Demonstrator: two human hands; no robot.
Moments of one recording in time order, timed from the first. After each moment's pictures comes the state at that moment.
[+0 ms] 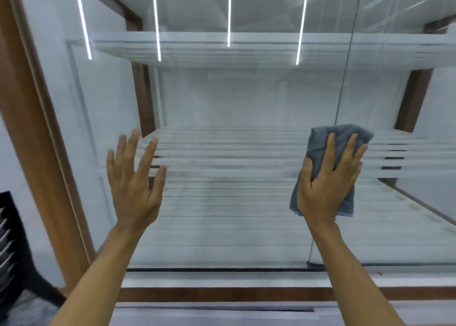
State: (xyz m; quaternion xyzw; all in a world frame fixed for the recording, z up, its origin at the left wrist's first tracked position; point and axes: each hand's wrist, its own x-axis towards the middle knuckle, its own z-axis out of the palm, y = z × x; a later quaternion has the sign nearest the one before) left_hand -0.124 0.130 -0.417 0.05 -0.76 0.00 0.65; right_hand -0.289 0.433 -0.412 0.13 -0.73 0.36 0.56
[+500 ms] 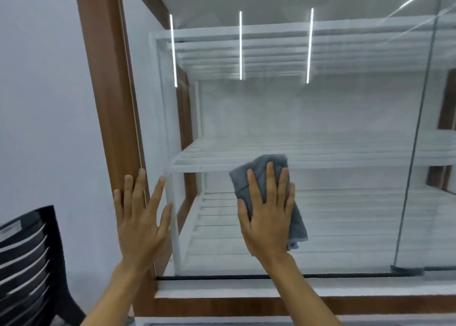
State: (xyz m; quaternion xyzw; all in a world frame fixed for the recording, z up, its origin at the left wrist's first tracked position) left_hand -0.064 -0.013 -0.510 0.11 -0.78 0.08 0.61; right_hand -0.178 0.210 -0.505 0.27 -0.76 0.26 0.54
